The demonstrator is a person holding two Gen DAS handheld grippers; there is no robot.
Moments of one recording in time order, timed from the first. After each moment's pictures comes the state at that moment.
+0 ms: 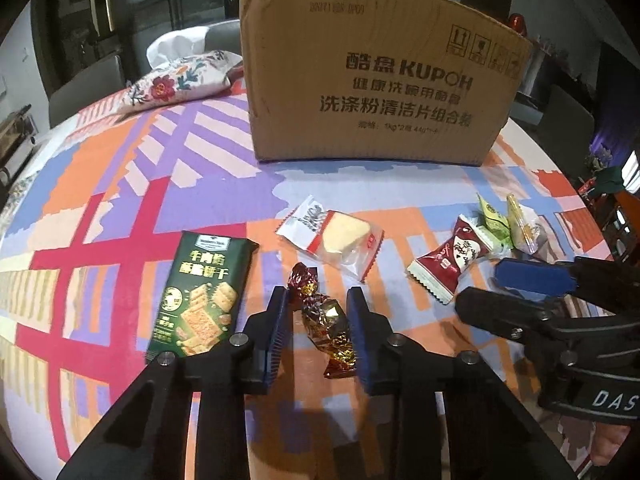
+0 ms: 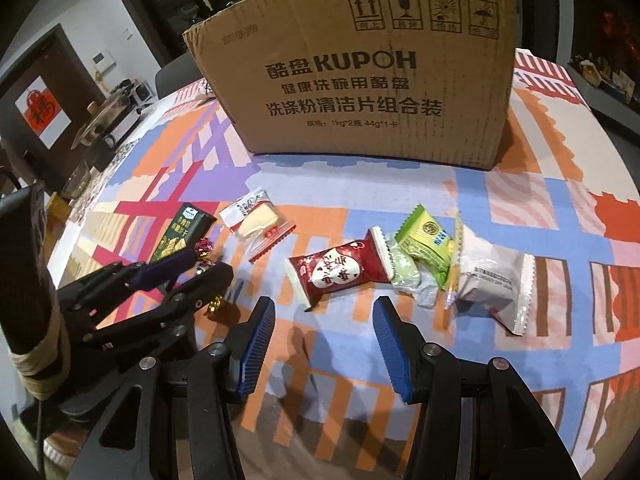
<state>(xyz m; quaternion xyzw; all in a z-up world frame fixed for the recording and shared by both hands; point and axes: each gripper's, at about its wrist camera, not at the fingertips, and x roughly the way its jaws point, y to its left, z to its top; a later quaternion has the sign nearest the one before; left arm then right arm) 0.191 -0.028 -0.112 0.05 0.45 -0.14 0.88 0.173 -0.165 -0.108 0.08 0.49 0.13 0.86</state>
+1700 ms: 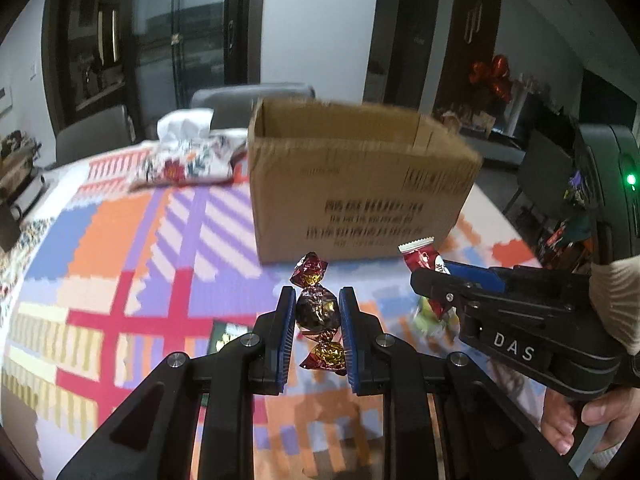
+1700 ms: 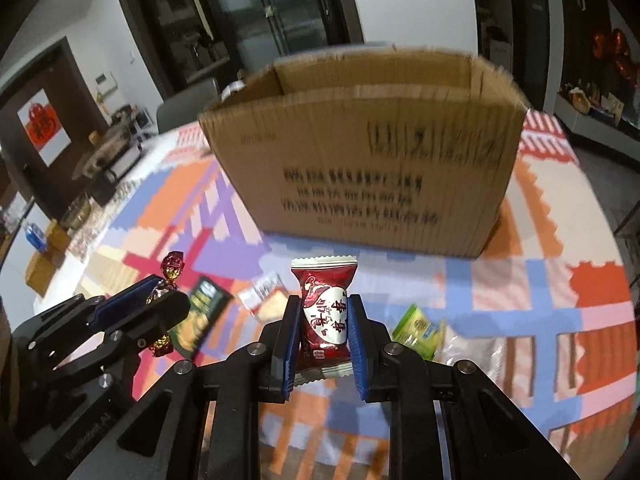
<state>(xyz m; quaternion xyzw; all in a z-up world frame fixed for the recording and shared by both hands) 0.179 -0.023 -0.001 0.02 0.37 -0.17 0.91 0.190 -0.172 -0.034 0.08 0.41 0.11 0.90</state>
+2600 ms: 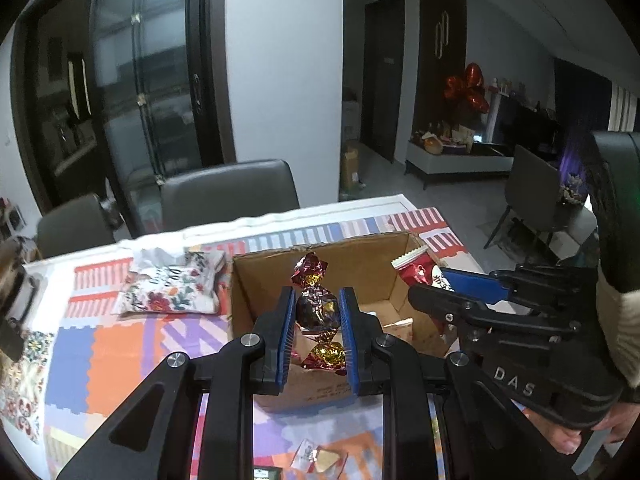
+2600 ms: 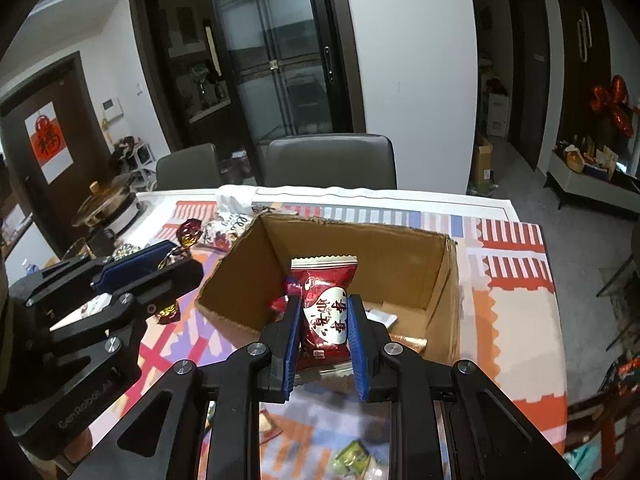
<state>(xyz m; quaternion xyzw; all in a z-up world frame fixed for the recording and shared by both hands) 0.293 -0.065 0.094 0.06 0.33 -0.20 0.92 0.276 -0.197 0.077 0.04 0.36 0.09 0.93</state>
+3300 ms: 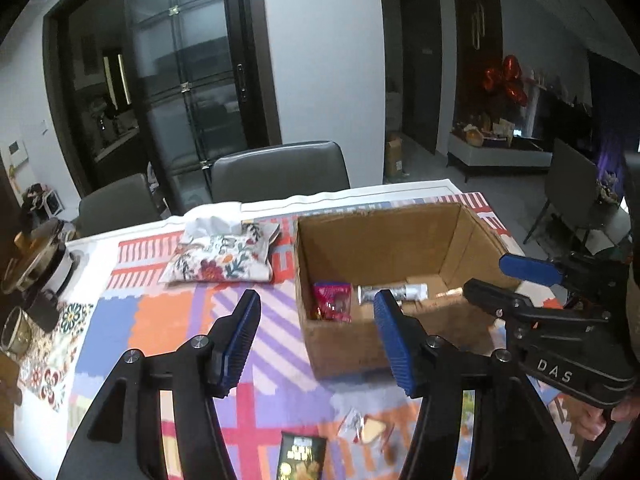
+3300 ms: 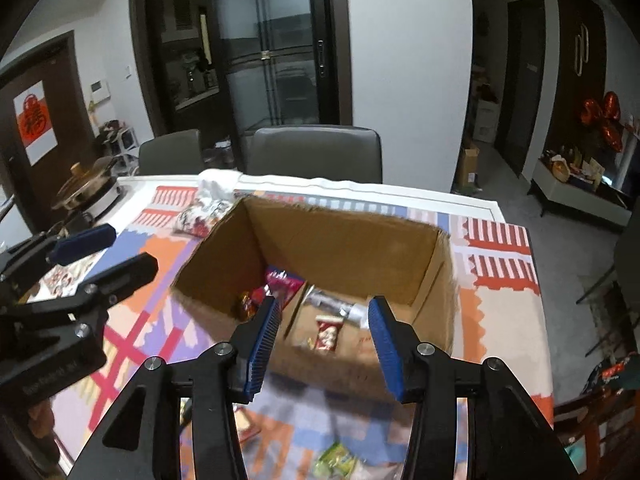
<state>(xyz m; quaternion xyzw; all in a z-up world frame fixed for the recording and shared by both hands) 0.255 -0.026 0.075 0.08 0.33 -0.12 0.93 0.247 -0.184 0.055 0.01 0.36 0.07 0.93</state>
